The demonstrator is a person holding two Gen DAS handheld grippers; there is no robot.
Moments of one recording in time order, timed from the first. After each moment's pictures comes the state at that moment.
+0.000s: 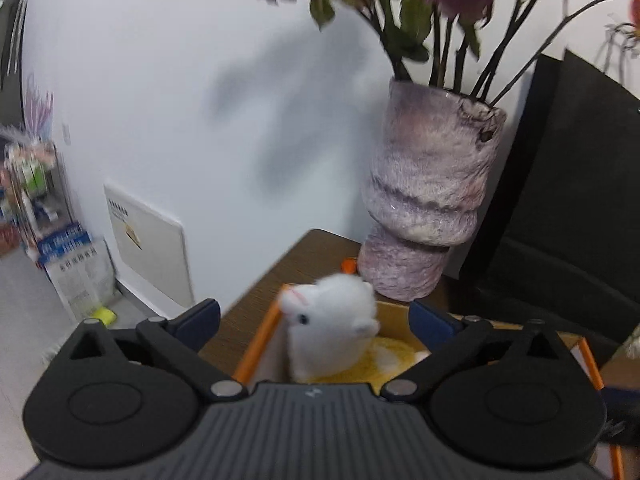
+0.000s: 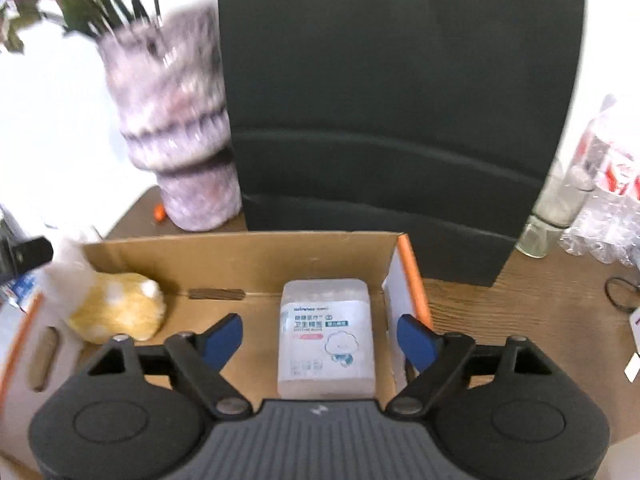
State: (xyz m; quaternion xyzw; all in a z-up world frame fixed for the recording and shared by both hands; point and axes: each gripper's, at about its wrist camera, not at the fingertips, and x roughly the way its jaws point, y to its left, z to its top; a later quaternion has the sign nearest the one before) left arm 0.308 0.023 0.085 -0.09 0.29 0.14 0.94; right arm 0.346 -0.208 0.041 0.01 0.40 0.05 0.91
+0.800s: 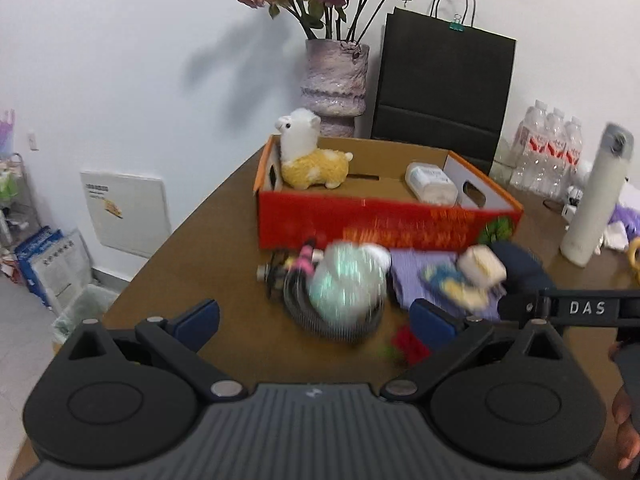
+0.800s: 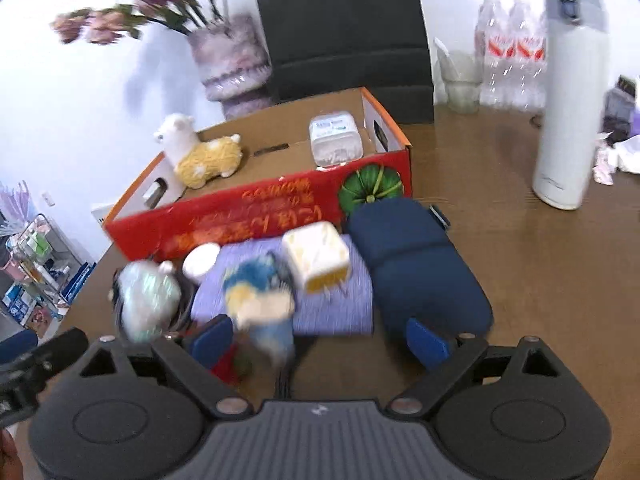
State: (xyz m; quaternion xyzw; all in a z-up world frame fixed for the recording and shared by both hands) left arm 0.005 0.016 0.038 -0.04 0.29 0.00 0.96; right arm 0.053 -0.227 0.002 0.10 0.37 0.06 0.92
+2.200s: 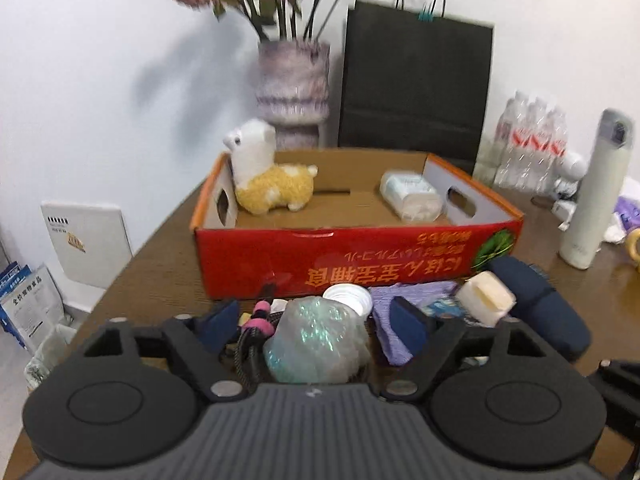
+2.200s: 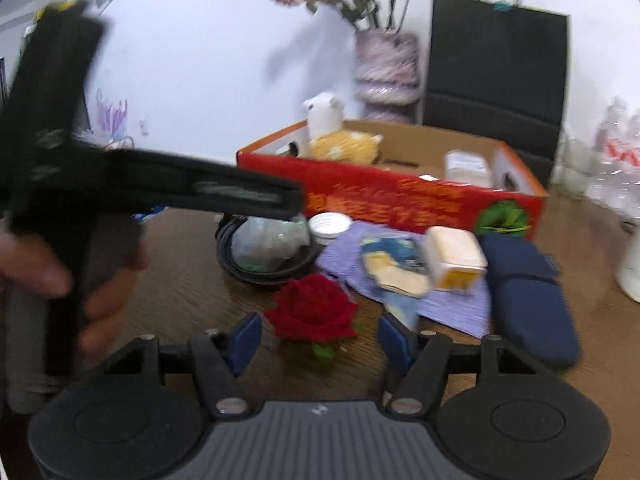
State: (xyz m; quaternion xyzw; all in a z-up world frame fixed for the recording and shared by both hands) left arm 0.095 -0.004 0.026 0.00 0.28 -0.05 0.96; right arm 0.017 -0.163 -0.012 -0.05 0.31 0.21 0.93
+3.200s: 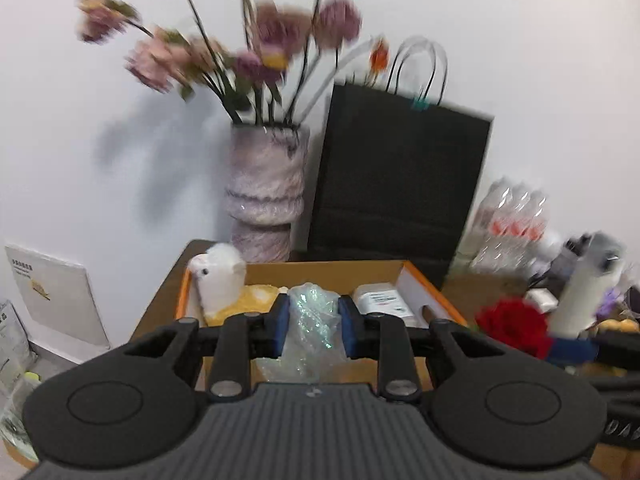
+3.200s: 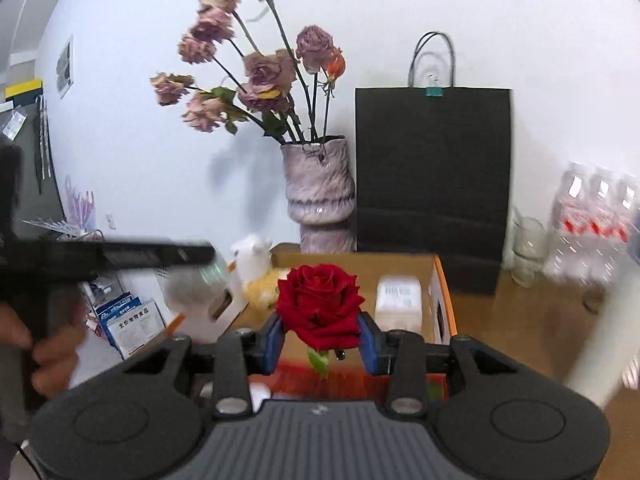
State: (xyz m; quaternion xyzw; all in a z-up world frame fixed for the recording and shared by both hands) left arm 0.191 0.005 0.132 -0.04 0.25 -0.10 0.96; right arm 0.102 -0.226 0.104 0.02 0.23 0.17 0.96
